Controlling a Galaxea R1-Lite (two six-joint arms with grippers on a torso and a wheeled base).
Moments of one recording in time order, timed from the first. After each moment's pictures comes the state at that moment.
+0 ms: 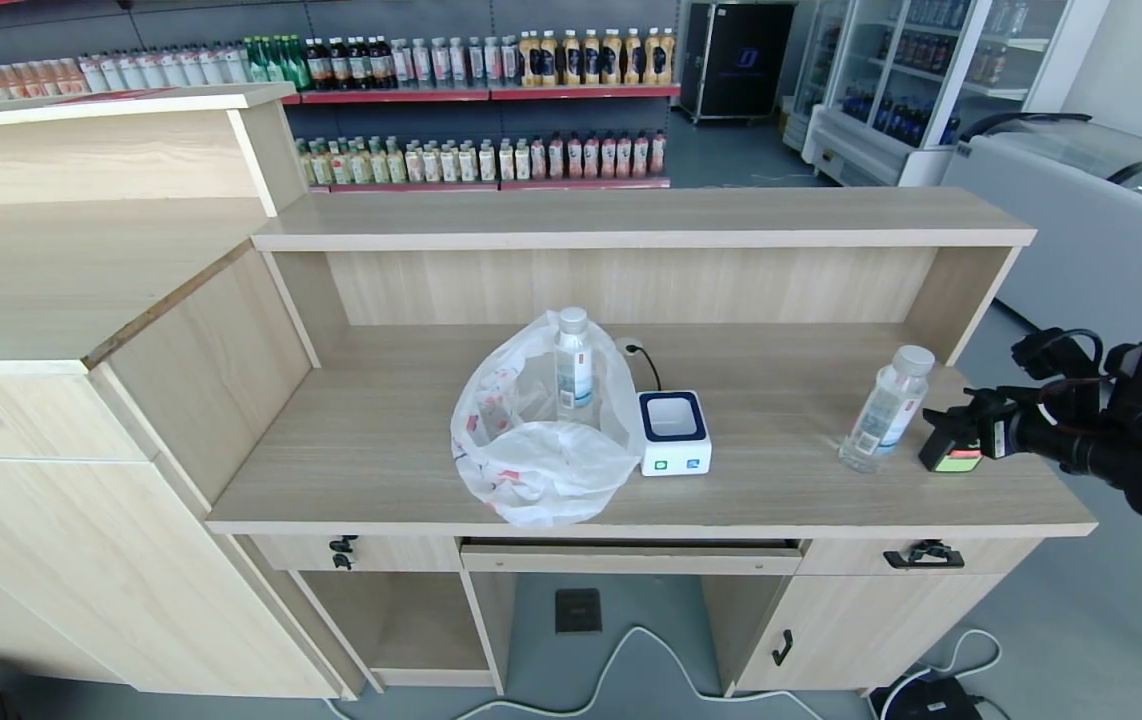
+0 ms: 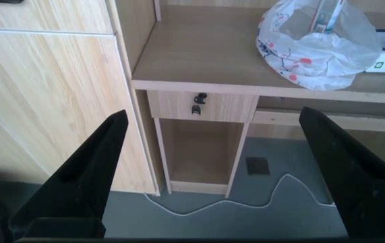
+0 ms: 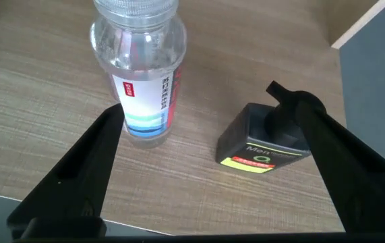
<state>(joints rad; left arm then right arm) 0.00 0.00 0.00 0.00 0.04 -0.01 -0.33 2.15 -0.99 -0.87 0.43 -0.39</state>
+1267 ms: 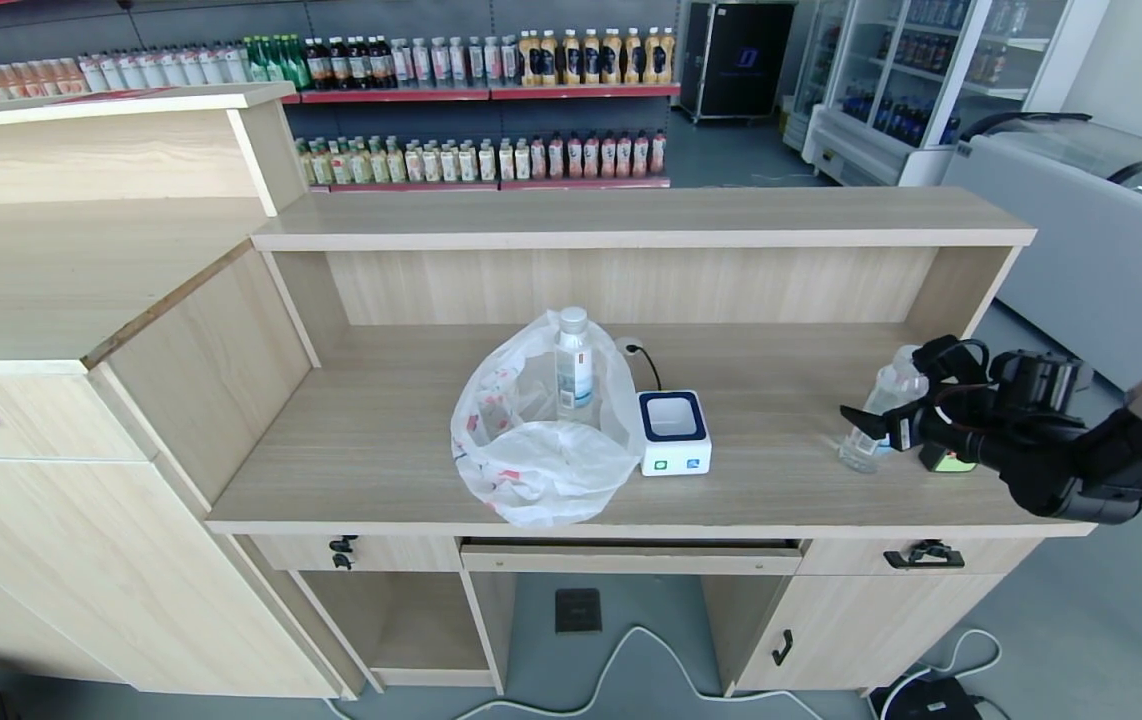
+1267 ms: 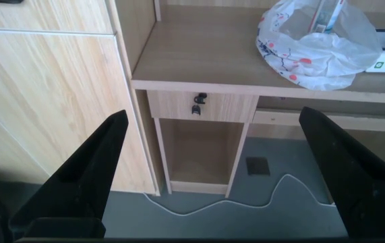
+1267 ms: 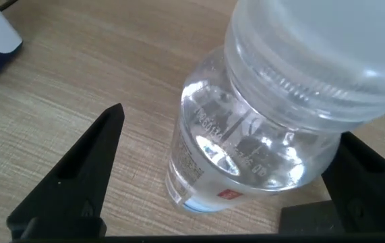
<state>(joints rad) 0.00 0.00 0.00 0.00 0.04 -0.01 -0.19 2.36 -1.19 -0.94 0.43 -0.38</state>
